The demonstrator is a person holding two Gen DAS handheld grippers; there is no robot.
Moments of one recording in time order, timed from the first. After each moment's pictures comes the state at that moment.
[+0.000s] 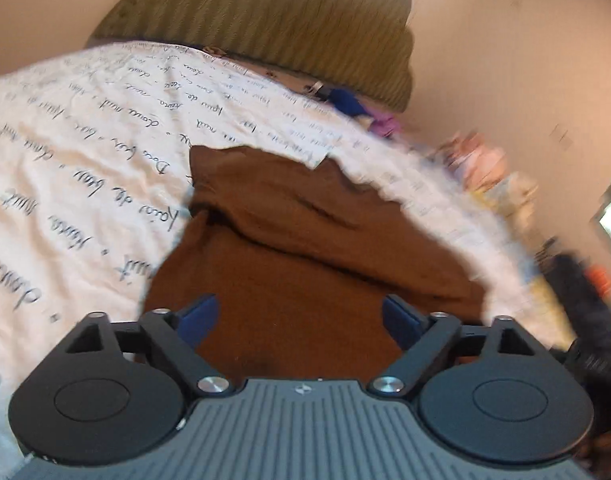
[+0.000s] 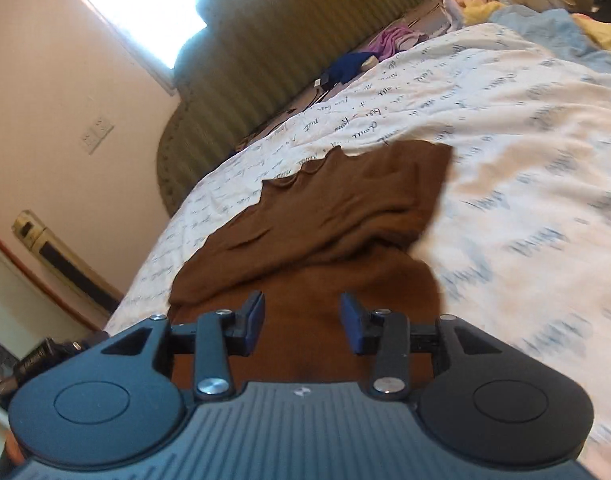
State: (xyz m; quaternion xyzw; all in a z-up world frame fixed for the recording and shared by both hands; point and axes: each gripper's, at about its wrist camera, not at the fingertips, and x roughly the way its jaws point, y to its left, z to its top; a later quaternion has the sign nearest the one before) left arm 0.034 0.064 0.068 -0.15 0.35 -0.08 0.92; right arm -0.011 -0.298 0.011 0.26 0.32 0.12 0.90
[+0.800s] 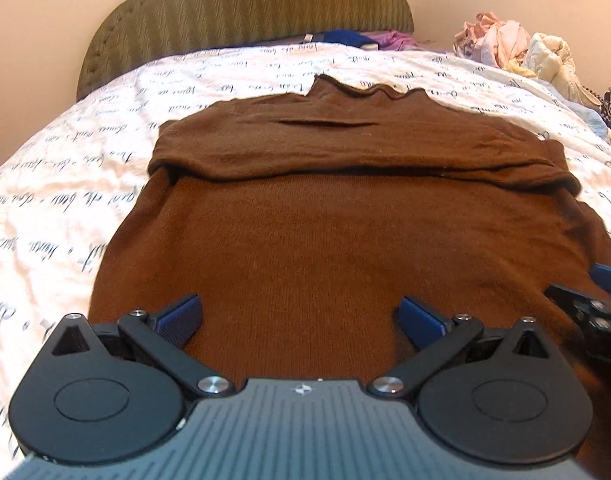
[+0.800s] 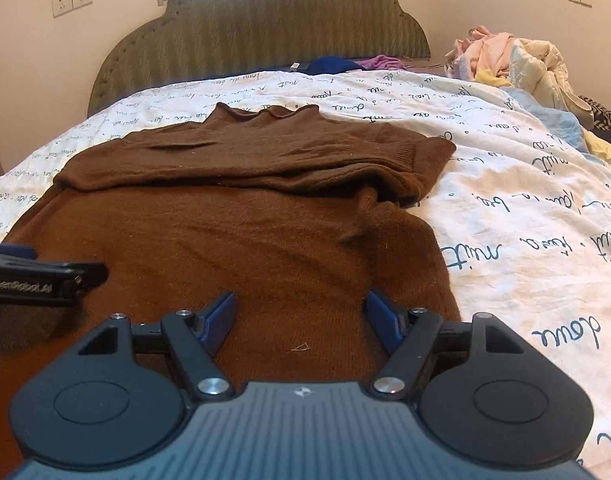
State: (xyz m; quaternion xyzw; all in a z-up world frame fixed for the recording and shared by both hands) left arm 0.014 -0.003 0.017 0.05 0.37 -0.04 0.93; right arm -0.043 -0.233 -0.038 0.02 0.32 0.03 0.95
